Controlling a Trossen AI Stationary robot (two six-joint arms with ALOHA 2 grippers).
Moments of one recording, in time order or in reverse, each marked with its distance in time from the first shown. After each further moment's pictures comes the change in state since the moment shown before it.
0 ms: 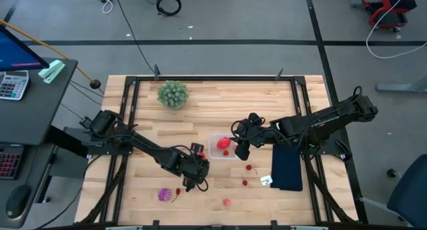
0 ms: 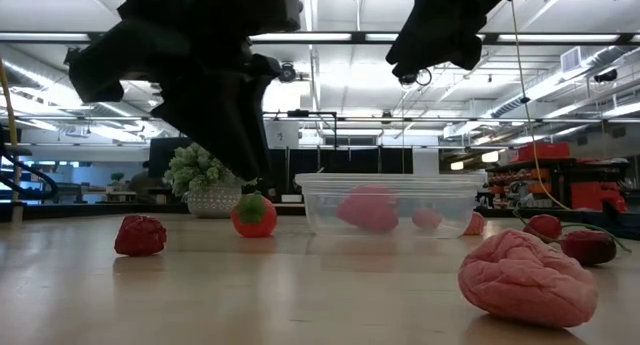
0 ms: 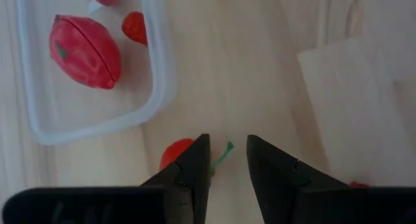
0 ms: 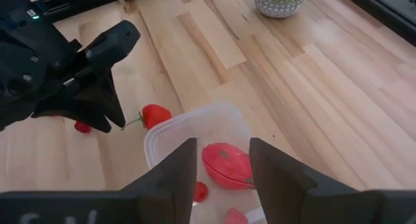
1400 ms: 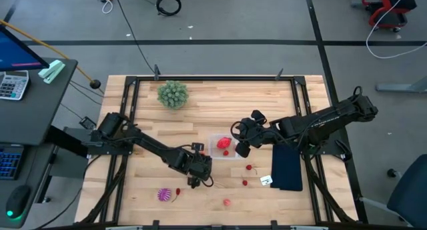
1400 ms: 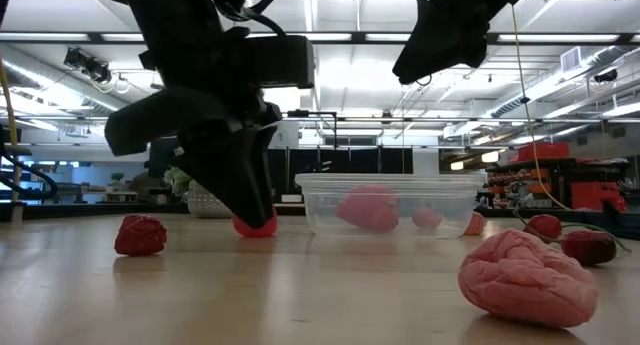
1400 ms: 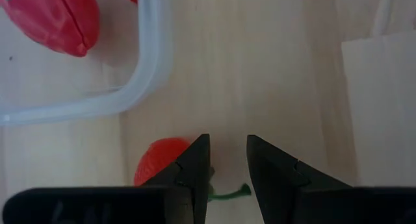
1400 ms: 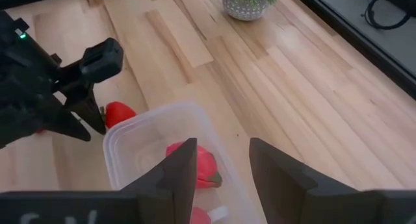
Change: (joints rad) left arm 0.045 0.094 -0.001 0.033 0.038 -0.118; right arm 0.006 0.000 0.000 -0.064 0.112 -0.023
